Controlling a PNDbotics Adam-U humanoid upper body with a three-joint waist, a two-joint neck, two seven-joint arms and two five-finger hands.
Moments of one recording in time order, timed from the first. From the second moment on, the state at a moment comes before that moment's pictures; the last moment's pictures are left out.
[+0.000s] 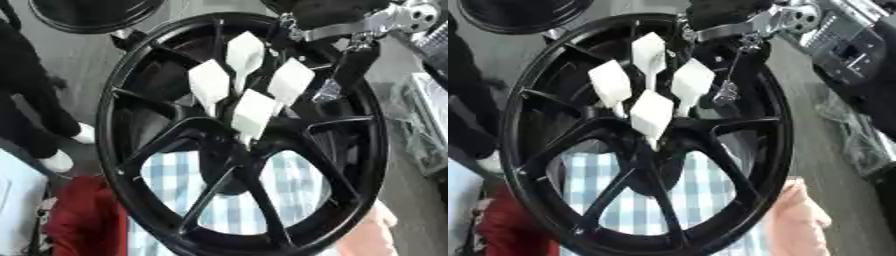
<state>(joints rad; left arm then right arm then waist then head) -0.33 0.52 0.16 -1.63 0.18 0.03 0.31 -1.13 -0.79 0.59 -1.56 0.28 -0.39 0.71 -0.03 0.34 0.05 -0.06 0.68</state>
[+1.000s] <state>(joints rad) -0.32 0.52 0.16 -1.63 0.18 0.03 0.32 -0.79 -1.08 0.19 -1.77 0.05 -0.23 0.60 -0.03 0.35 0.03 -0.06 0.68</state>
